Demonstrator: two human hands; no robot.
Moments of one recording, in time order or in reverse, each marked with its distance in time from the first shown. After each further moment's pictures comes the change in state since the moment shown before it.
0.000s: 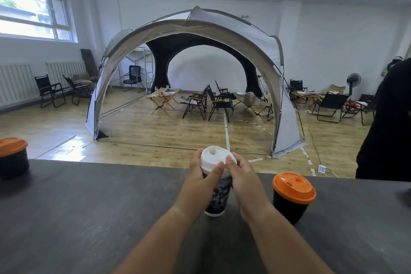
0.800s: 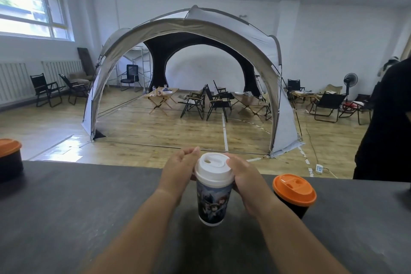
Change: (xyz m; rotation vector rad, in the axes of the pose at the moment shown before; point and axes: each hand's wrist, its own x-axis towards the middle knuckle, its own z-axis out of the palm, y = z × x) left_hand 0.042 0.002 -0.031 -0.016 0.137 -0.132; right_hand 0.020 -0.005 -0.011 -0.246 -0.104 0.094
